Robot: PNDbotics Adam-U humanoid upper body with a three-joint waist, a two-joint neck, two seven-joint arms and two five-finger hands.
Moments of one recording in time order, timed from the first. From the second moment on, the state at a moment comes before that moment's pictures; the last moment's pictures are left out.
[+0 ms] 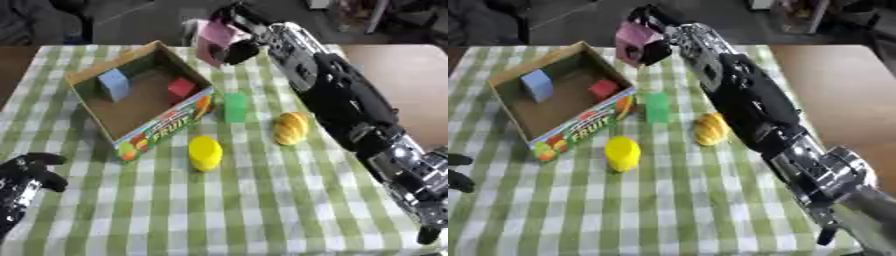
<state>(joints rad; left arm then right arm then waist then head) -0.09 0.15 -0.06 -1.85 -0.08 0.06 -0.42 -0.94 -0.38 0.27 -1.10 0.75 0.02 0.29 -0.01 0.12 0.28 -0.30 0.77</state>
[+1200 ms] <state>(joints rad) -0.09 0.15 -0.06 -1.85 -0.08 0.06 -0.42 -0.91 -0.25 0.30 -1.01 0.91 -0.01 0.13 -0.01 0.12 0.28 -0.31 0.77</state>
